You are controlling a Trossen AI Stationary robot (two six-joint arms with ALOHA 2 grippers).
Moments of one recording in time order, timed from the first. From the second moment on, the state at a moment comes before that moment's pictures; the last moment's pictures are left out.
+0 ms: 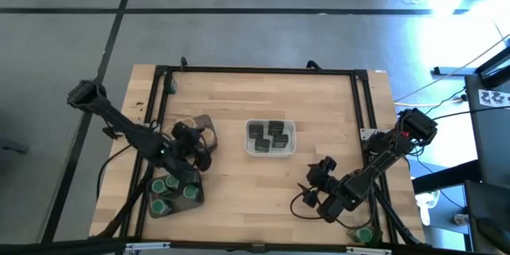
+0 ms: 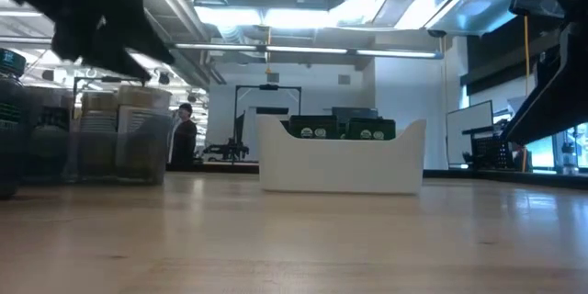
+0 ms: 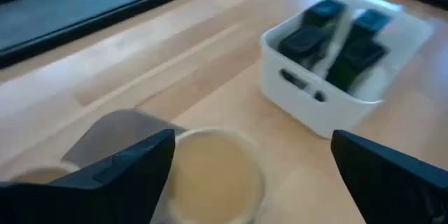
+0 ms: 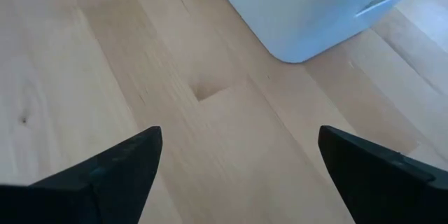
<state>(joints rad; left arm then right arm) -0.58 1.20 0.66 -0.59 -1.00 -1.16 0.80 1.67 0.91 -0.63 0.74 1.25</state>
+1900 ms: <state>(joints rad) -0.69 1.92 1.19 0.35 -0.84 -0.39 1.26 1.69 1.35 -1.06 -0.03 1.86</state>
